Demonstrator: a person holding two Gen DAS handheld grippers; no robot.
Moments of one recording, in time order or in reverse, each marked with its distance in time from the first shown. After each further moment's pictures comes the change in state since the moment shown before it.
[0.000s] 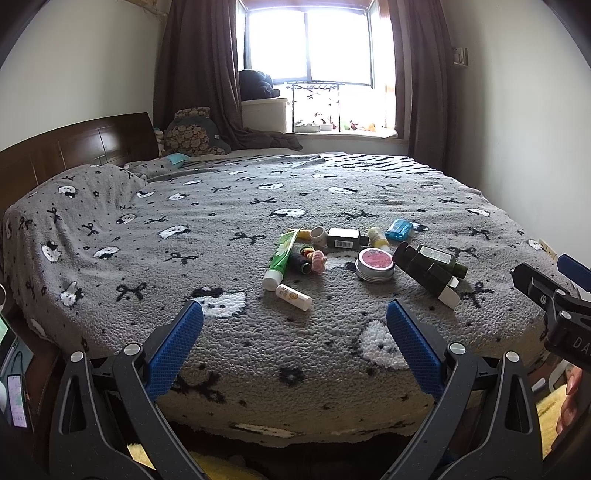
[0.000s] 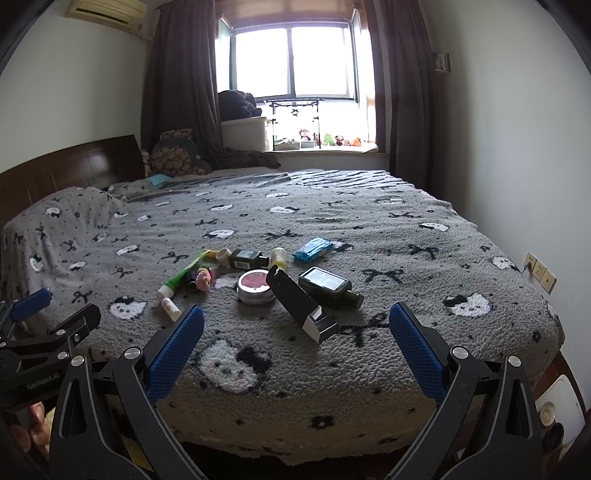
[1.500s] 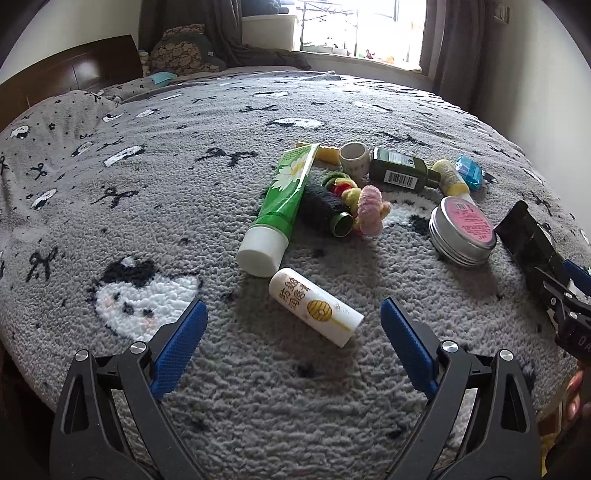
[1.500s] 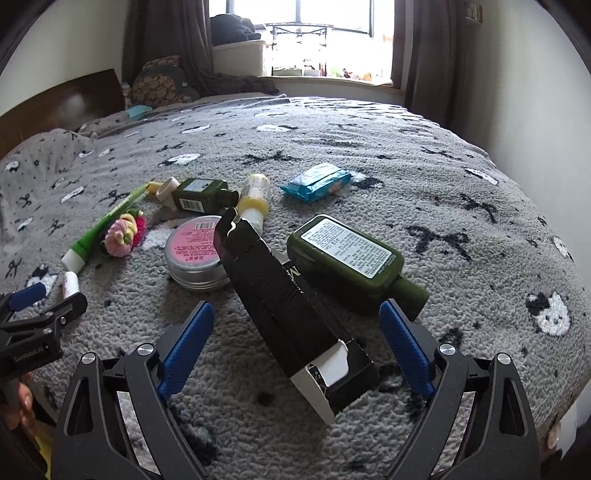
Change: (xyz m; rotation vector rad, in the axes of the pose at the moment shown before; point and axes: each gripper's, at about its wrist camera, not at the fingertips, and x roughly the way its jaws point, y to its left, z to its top) left arm 0.215 0.016 -0.012 -0.058 0.314 -0.018; right arm 0.205 -0.004 -0.013 -0.051 0.273 -0.017
